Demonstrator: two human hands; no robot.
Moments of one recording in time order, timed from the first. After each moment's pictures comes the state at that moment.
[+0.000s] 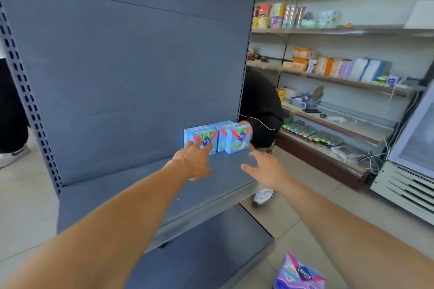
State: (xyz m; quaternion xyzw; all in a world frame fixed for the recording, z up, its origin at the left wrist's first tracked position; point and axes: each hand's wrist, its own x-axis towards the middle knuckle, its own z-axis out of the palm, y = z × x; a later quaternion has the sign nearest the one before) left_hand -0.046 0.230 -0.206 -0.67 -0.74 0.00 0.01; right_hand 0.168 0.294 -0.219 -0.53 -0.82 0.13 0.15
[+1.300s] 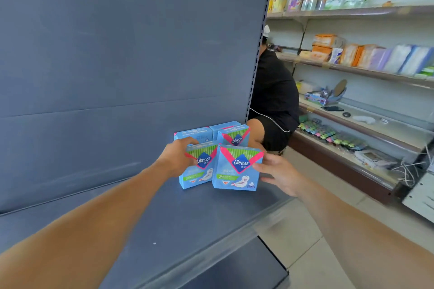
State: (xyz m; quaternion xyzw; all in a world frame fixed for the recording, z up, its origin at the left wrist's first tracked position) left_hand -0.120 0.376 -0.263 -0.54 -0.76 -0.31 -0.20; right_hand 0.148 0.482 -0.290 -0.41 -0.63 0.60 0.27
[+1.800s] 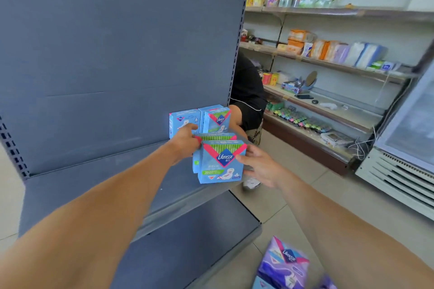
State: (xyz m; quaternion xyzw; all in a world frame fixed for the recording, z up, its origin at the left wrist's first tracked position) left_hand -0.050 0.282 -0.233 -0.47 -0.66 -0.43 -0.40; right_hand 0.176 0.335 -0.265 -0.41 -0.58 0.63 0.30
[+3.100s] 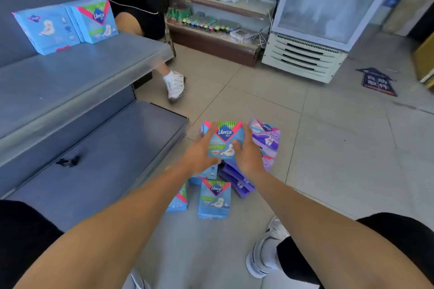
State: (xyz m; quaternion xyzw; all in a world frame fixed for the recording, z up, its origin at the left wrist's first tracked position) left_hand 0.222 0.119 -0.460 -0.77 -0.50 -0.20 -0.36; right_hand 0.383 0.088 -0.466 -0.71 -0.54 0.26 0.38
